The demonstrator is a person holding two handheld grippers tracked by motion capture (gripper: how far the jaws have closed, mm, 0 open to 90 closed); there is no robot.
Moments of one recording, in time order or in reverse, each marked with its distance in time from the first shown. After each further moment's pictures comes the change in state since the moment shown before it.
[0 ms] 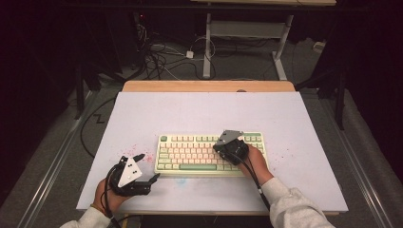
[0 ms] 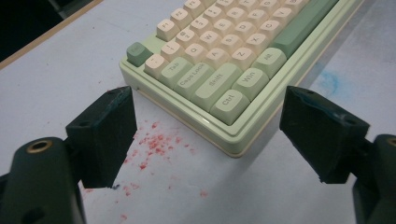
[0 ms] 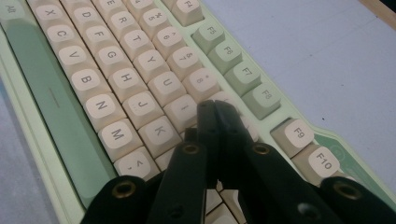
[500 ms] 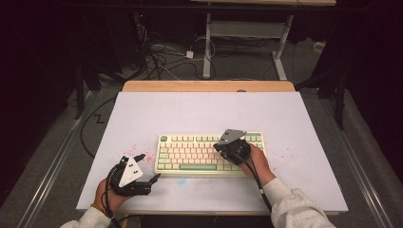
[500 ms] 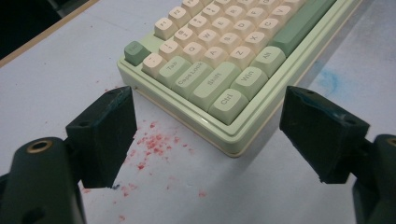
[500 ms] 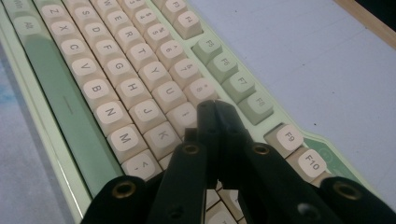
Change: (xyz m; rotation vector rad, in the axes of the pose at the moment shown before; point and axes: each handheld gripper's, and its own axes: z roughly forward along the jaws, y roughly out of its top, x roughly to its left) left arm -0.001 0.000 0.001 0.003 -0.002 -0.001; right arm 0.000 0.002 -0.012 -0.046 -0.001 0.004
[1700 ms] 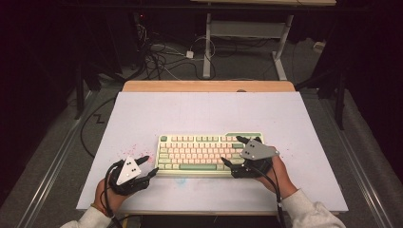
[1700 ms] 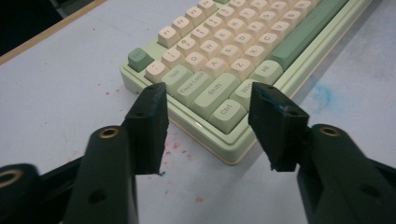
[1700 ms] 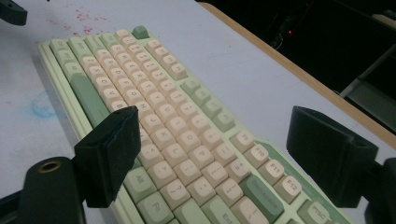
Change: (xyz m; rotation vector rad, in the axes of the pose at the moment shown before) left arm 0.002 0.005 -0.004 -0.014 -0.021 -0.042; right arm 0.012 -0.032 -0.064 -0.269 -0.104 -0.019
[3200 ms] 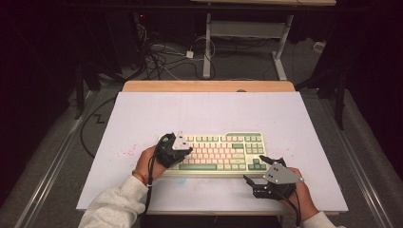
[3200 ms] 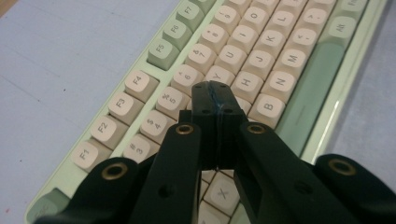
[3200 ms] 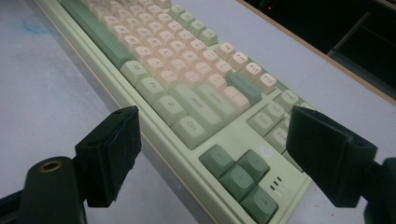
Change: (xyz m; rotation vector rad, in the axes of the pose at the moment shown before) left arm -0.011 0.102 0.099 0.209 -0.174 0.120; right arm 0.010 -0.062 -0.048 0.074 -0.085 0.018
